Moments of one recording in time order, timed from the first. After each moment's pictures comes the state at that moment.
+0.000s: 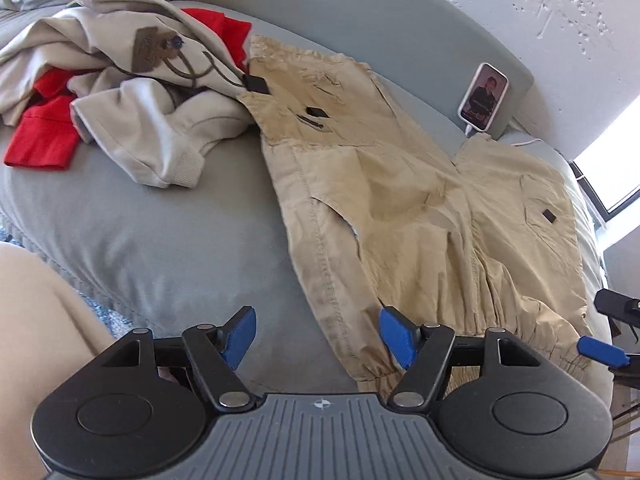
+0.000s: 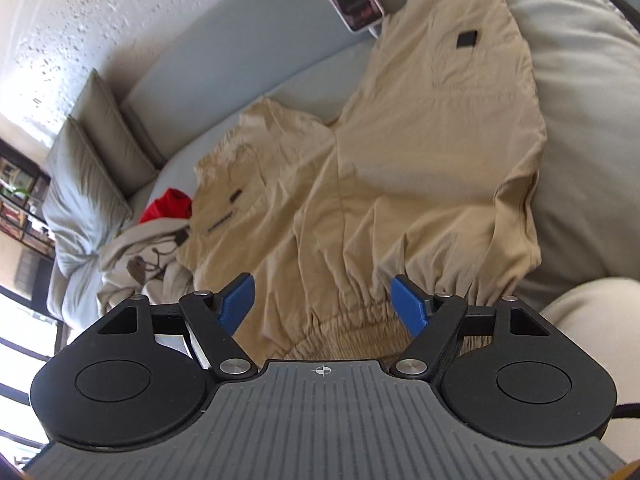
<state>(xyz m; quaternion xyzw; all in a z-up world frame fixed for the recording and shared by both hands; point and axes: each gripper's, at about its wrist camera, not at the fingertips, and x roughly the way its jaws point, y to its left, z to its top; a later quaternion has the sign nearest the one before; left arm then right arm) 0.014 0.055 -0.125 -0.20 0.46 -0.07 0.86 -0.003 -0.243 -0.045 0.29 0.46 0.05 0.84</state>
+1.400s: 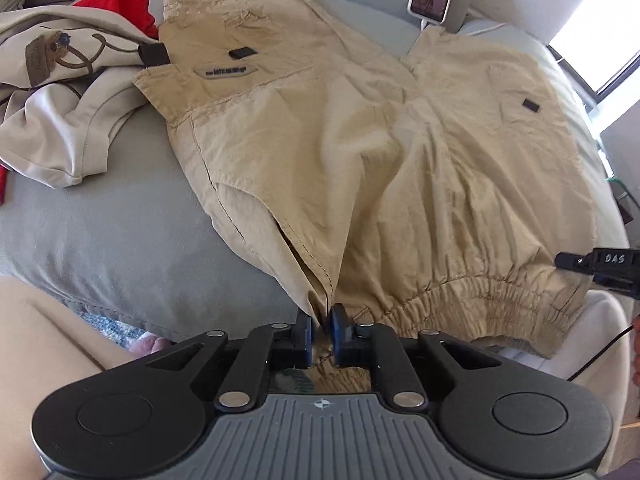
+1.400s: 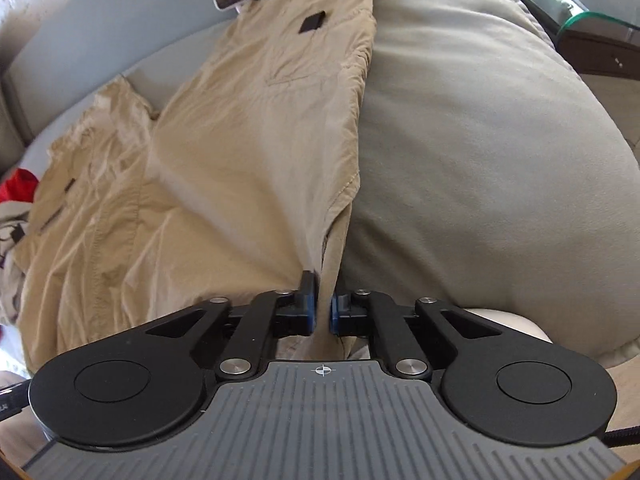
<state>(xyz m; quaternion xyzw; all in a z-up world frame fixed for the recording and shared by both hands) 0.041 0.014 -0.133 -0.05 0.56 -0.12 0.82 0.011 -0.317 -0.100 0.16 0.52 -0.11 0.83</state>
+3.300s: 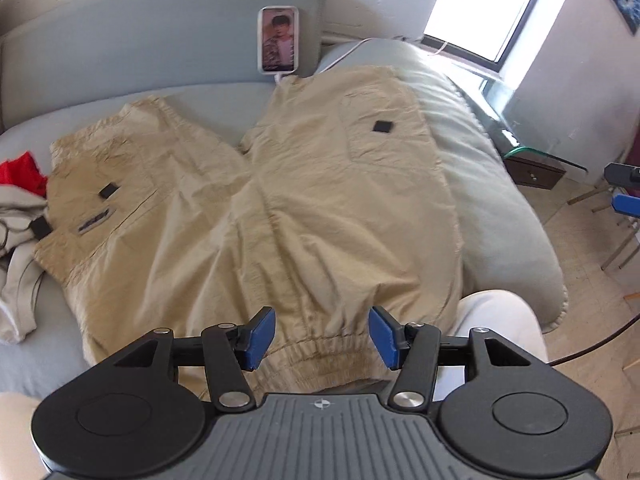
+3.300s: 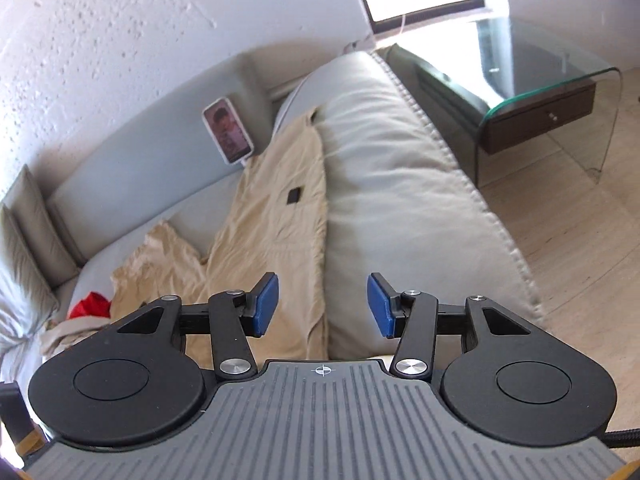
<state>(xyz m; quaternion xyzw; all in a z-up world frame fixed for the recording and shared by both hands) 0.030 -0.113 -0.026 0.02 0.45 -0.26 0.85 -0.090 -0.397 0.066 0.25 0.35 -0.14 0.89</state>
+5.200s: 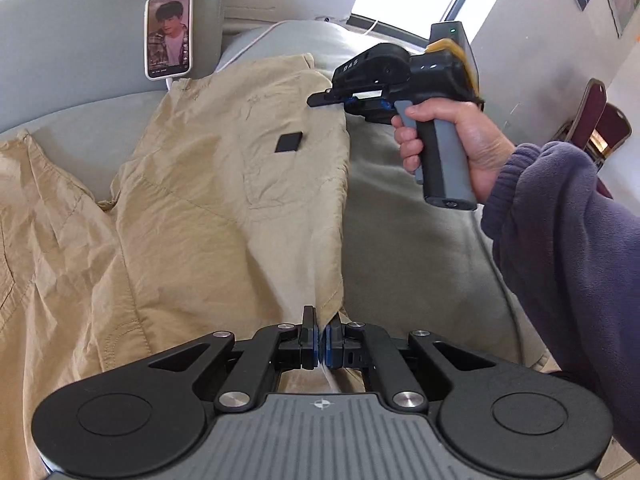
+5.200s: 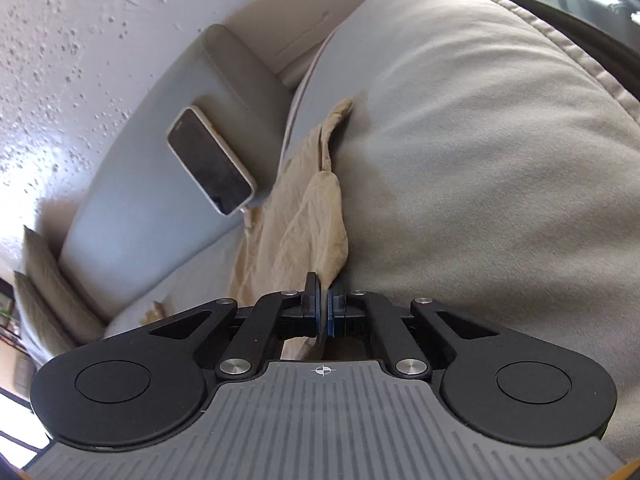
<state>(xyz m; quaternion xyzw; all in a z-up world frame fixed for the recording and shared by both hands) 0.128 -0.191 -0.074 0.01 0.46 -0.36 0.81 0.240 -0.485 -0.112 0.34 0.36 -0.03 0.87</state>
